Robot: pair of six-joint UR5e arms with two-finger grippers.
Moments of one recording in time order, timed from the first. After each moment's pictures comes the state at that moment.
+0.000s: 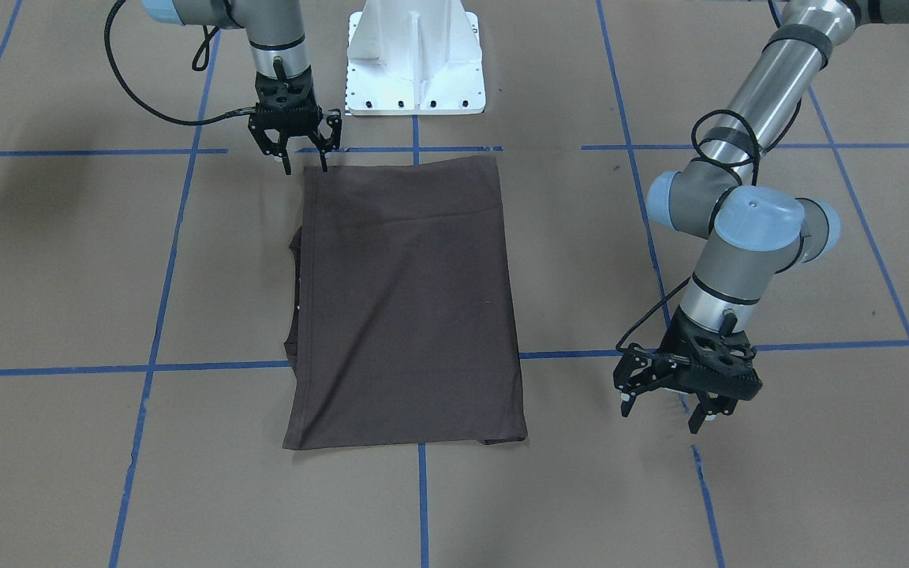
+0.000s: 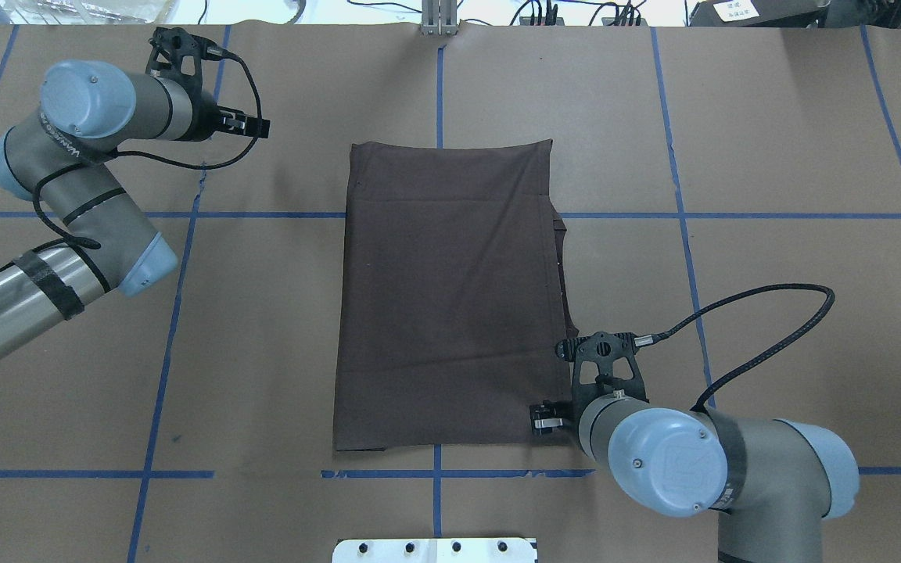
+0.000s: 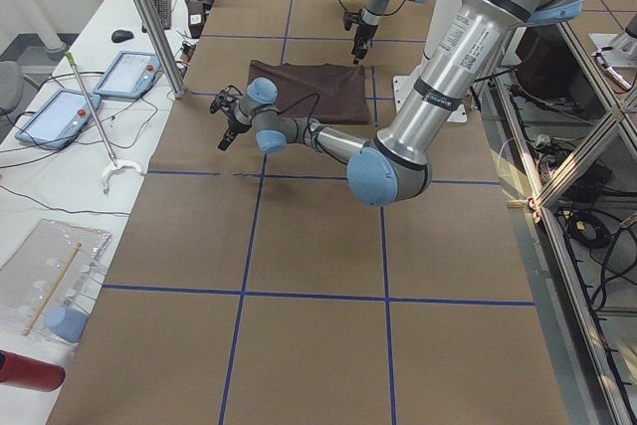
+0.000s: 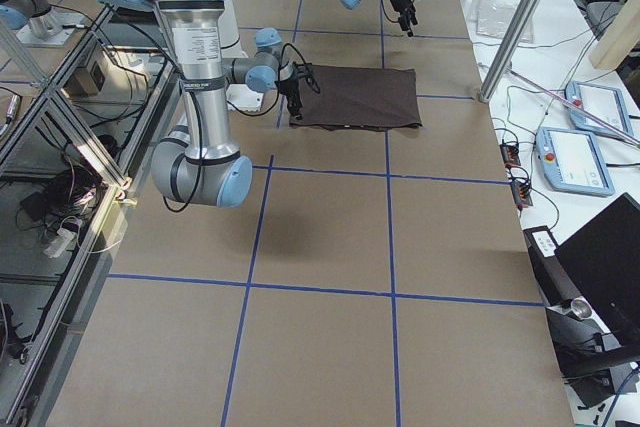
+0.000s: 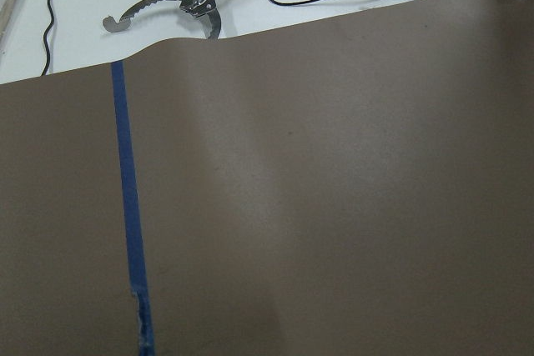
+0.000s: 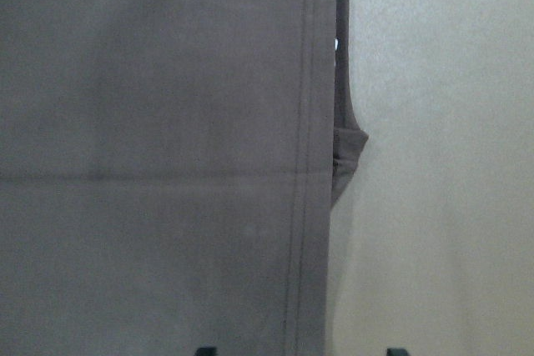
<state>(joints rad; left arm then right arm) -0.86 -2.14 -1.25 -2.44 -1.75 -0.80 0.21 -1.33 2.07 -1.46 1.43 1.34</state>
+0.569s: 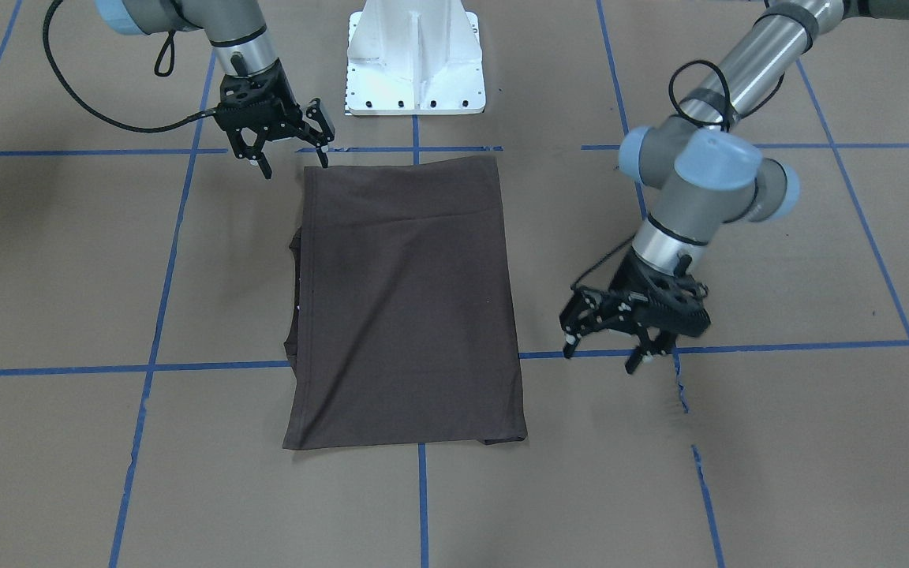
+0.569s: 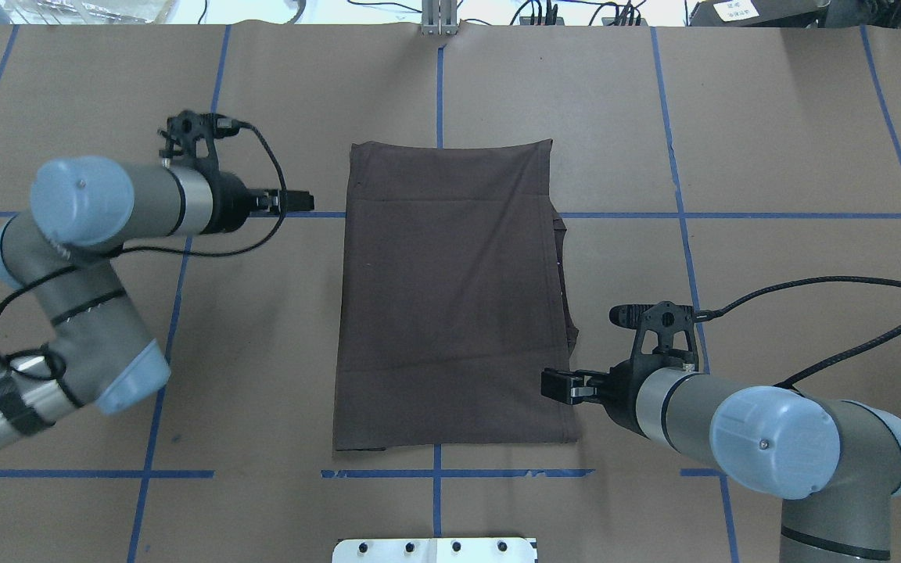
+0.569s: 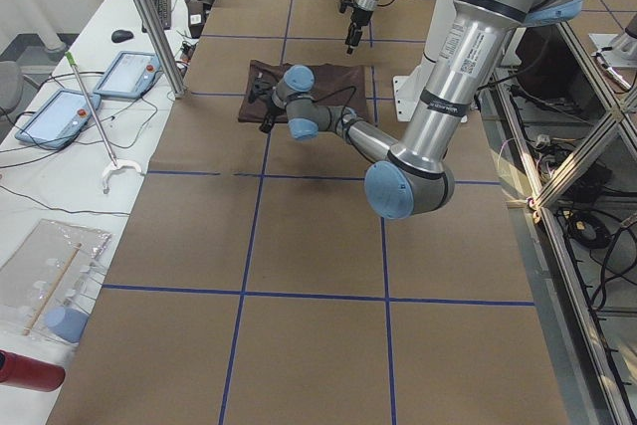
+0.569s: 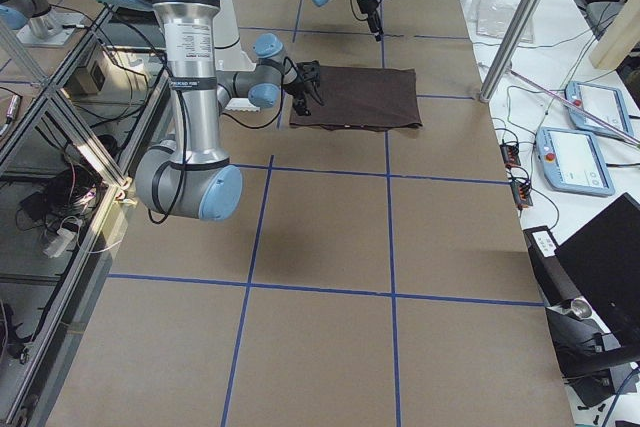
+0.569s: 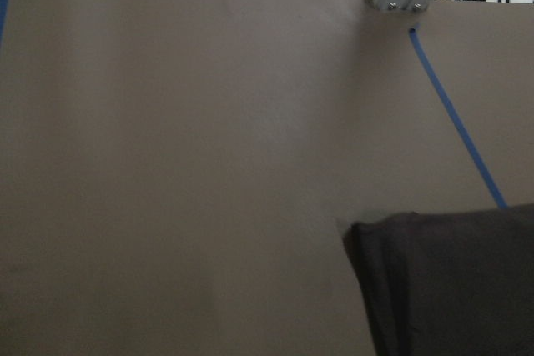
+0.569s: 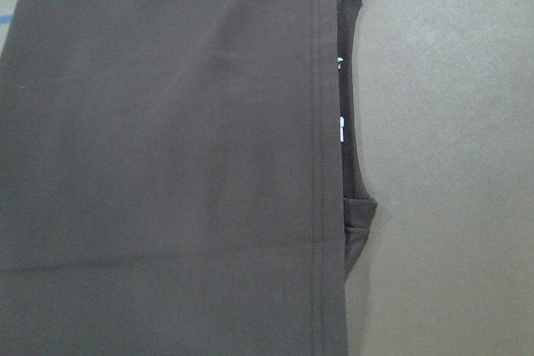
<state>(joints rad) -0.65 -1.92 -1.65 -2.40 -1.73 -1.22 0.25 -1.46 2.11 -1.13 1.43 1.40</state>
